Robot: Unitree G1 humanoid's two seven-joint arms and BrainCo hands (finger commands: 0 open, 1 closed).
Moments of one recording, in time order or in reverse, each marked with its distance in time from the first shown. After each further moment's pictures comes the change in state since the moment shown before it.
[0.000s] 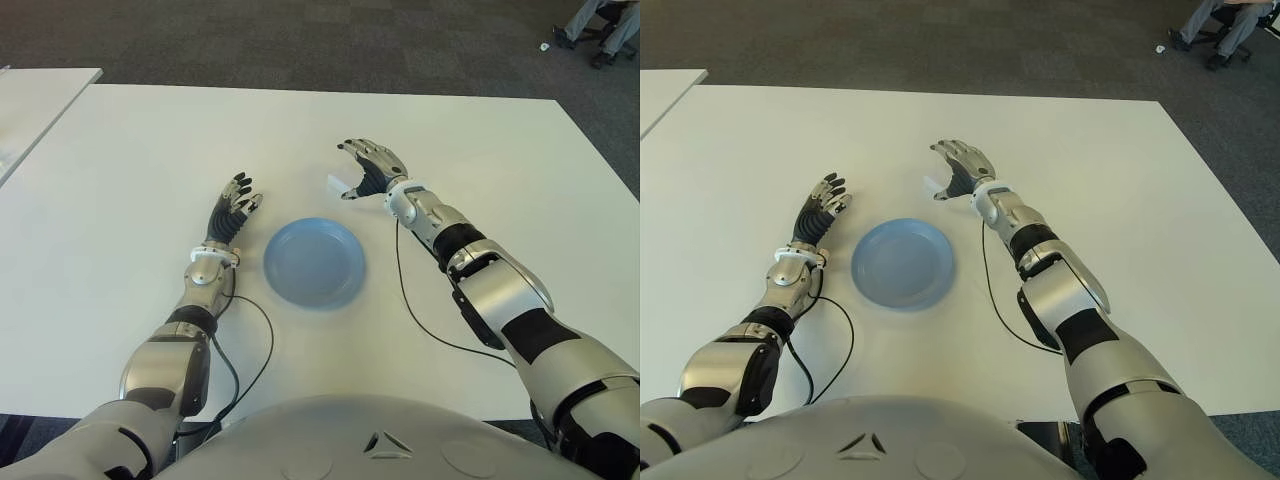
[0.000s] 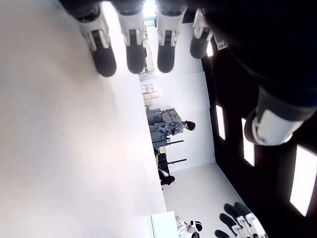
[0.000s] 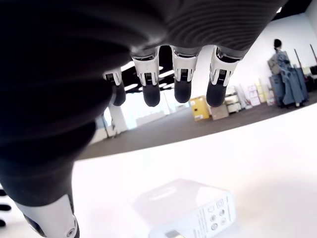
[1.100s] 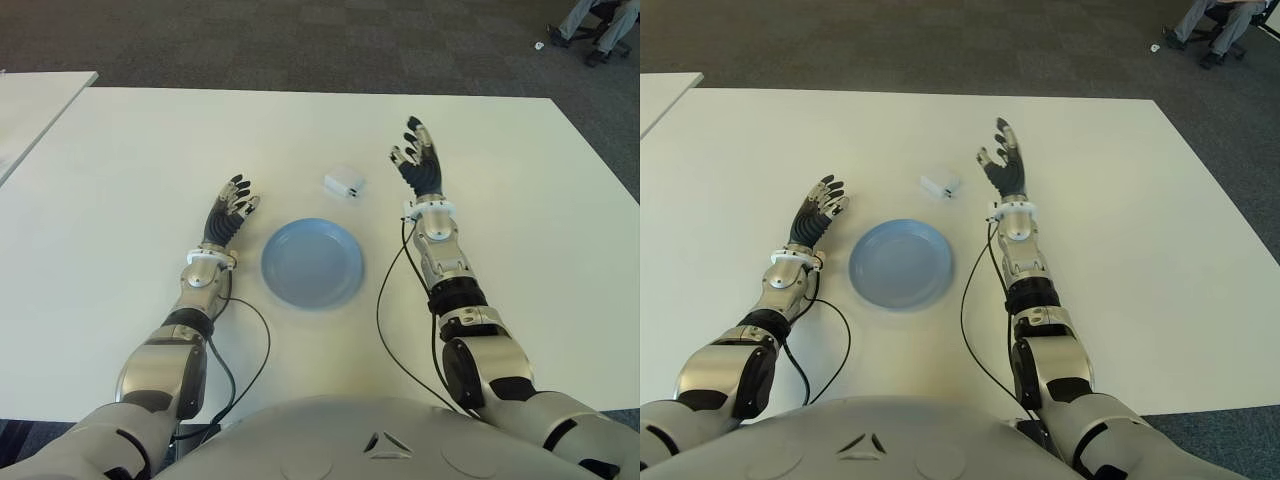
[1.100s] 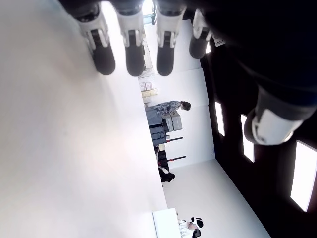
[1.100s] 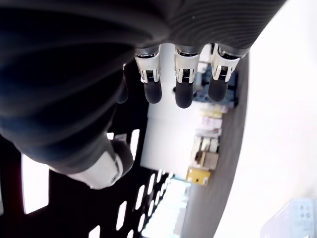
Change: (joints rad) left arm 0.009 0.012 -0.005 -0.002 -0.003 -0.001 -0.002; right arm 0.395 0.133 -0.545 -0.592 0.563 0.048 0.147
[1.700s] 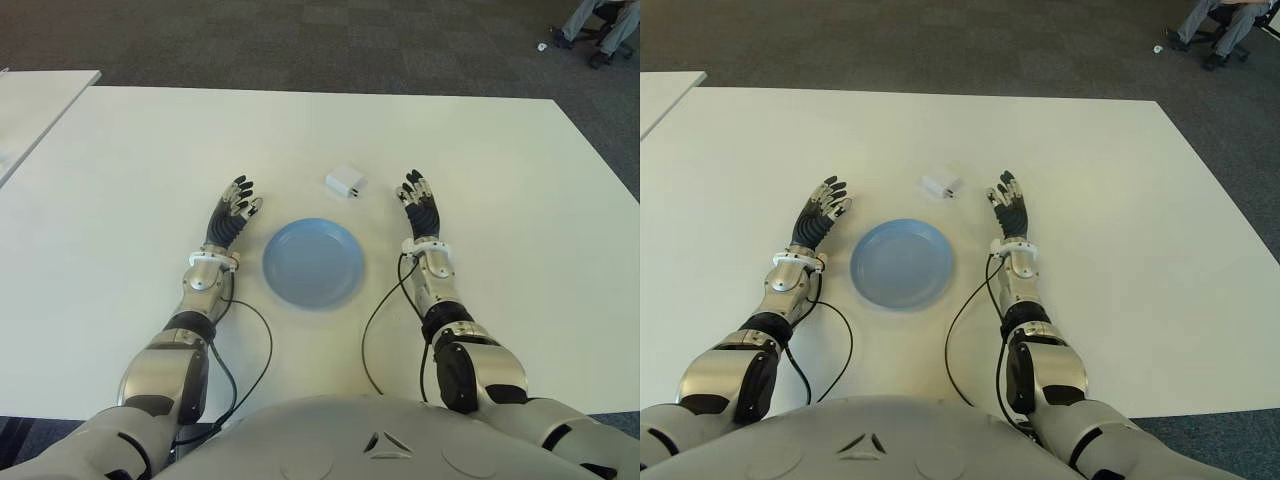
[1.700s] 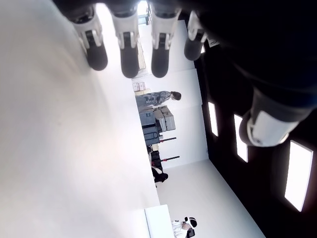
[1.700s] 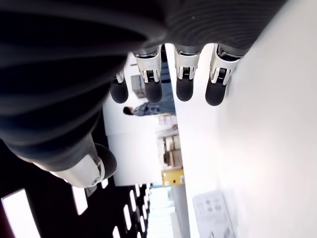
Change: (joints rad) left arm 0.024 0.002 -0.002 -0.031 0.000 -0.020 0.000; right arm 0.053 0.033 -0.214 0.359 0.299 -0.208 0.201
